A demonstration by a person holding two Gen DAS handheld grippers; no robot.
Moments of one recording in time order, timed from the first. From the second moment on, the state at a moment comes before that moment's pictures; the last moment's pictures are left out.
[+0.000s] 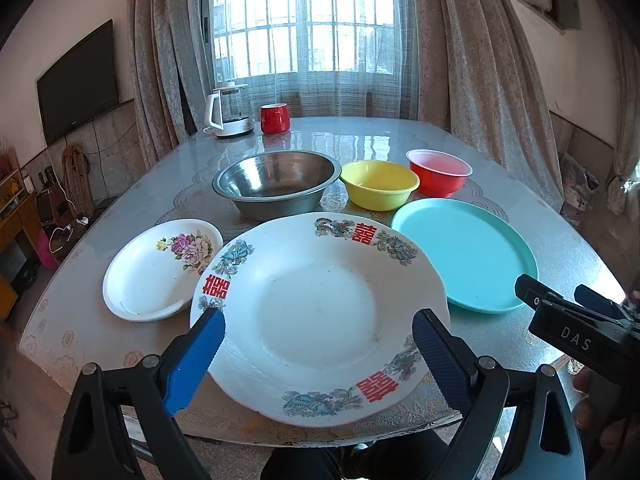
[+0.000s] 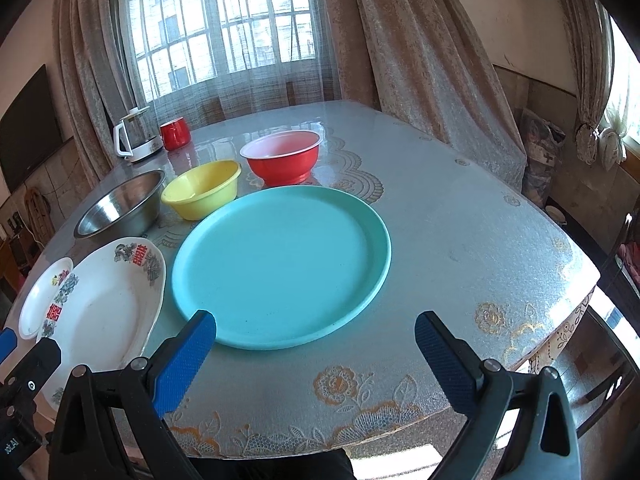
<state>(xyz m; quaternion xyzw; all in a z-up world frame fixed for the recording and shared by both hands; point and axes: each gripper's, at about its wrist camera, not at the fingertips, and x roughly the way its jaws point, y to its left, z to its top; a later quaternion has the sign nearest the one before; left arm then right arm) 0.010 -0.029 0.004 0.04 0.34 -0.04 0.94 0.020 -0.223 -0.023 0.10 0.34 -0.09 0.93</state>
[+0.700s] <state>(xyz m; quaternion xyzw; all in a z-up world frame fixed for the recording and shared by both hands) 0.078 -0.071 0.012 0.03 0.38 -0.19 0.90 0.078 -0.300 -0.045 0.13 0.40 -0.08 0.91</state>
